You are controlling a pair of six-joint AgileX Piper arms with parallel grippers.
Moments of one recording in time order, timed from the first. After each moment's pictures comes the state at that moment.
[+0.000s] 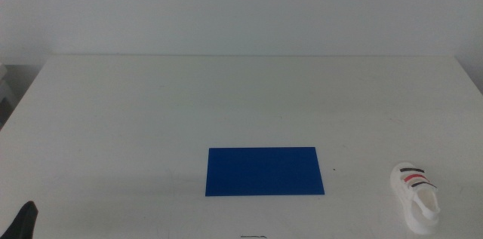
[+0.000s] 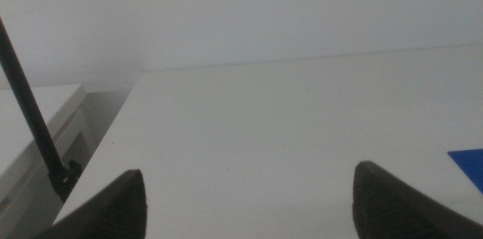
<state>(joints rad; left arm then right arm) 0.00 -0.01 0.03 -0.01 0.18 0.07 -0.06 -0.01 0.03 0.04 0.24 -0.04</state>
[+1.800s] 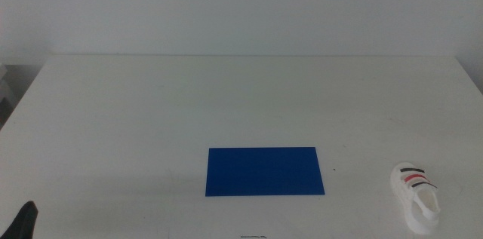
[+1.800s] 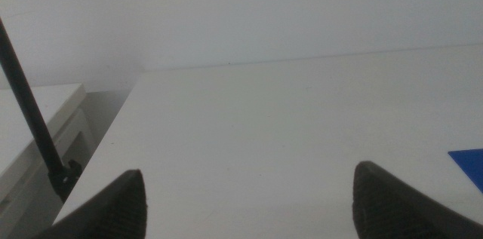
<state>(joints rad) 0.00 -0.01 0.03 -0.01 0.18 0.07 0.02 1.01 -1.01 0.07 1.19 -0.03</state>
